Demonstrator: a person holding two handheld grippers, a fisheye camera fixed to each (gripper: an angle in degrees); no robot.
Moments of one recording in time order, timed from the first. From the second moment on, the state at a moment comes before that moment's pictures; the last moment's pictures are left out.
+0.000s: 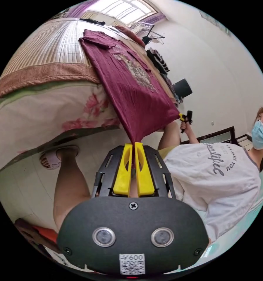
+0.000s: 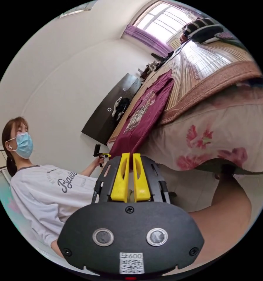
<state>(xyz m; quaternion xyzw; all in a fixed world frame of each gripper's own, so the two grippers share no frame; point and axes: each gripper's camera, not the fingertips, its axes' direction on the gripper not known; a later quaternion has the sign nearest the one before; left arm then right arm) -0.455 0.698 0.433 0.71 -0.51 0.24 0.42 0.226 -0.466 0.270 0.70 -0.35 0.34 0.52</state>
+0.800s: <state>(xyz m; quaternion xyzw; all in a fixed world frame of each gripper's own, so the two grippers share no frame) -0.498 0.787 0.545 0.59 -0.35 0.69 0.24 0.194 -0.249 0.187 0.91 -0.23 0.11 0.33</state>
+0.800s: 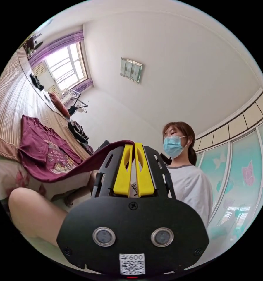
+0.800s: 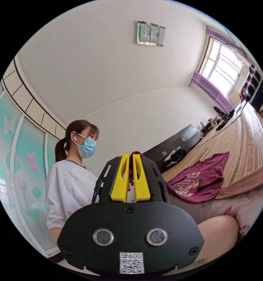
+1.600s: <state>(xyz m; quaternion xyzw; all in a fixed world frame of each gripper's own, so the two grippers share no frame) -0.223 0.943 0.298 0.75 -0.13 0.57 0.32 0.733 -0.392 0.206 0.71 -0.55 0.38 0.22</state>
